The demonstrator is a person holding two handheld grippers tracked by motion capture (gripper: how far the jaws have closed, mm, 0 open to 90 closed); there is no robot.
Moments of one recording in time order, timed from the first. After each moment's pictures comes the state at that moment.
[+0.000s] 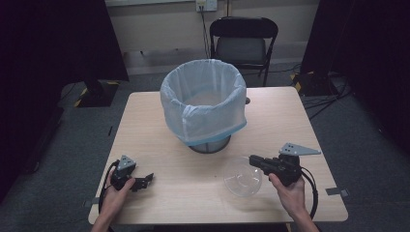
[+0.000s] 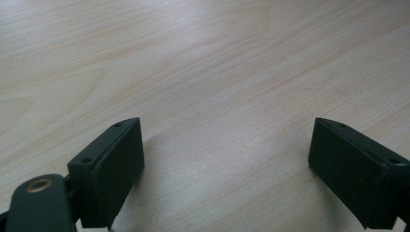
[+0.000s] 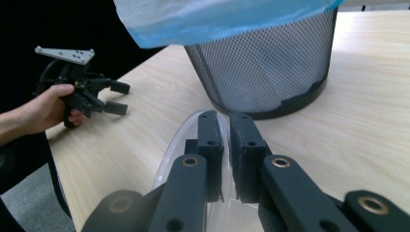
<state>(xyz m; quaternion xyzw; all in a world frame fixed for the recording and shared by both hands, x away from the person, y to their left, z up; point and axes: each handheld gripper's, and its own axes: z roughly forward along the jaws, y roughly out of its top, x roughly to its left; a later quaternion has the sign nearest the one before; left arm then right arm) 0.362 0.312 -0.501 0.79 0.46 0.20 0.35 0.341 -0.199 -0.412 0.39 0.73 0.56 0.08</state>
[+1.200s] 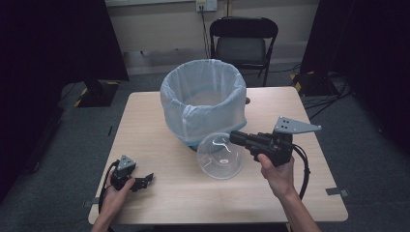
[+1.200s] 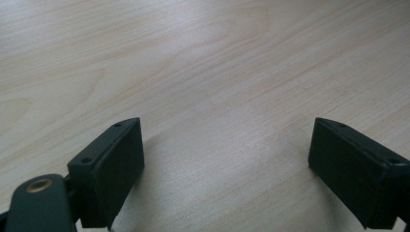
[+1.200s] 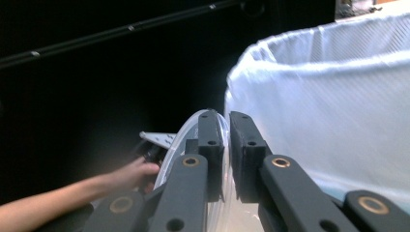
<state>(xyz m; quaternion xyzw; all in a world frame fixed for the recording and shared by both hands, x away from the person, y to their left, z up) 0.362 0.312 -0.501 0.79 0.46 0.20 0.35 0.344 -0.154 -0.313 0.26 0.69 0.67 0.06</state>
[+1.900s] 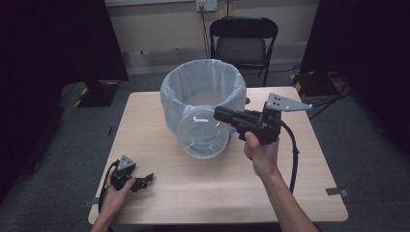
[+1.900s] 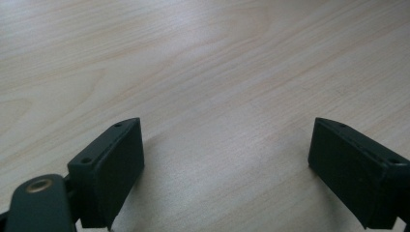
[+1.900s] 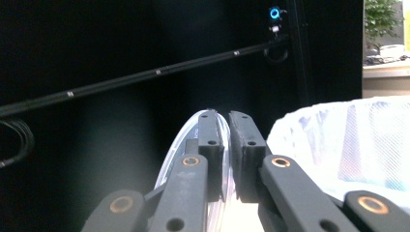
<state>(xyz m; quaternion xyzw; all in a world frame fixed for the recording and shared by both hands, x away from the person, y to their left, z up) 0.362 0.312 -0.501 0.79 0.46 0.20 0.35 0.370 -0.122 -0.270 0.21 0.64 0.73 0.05</state>
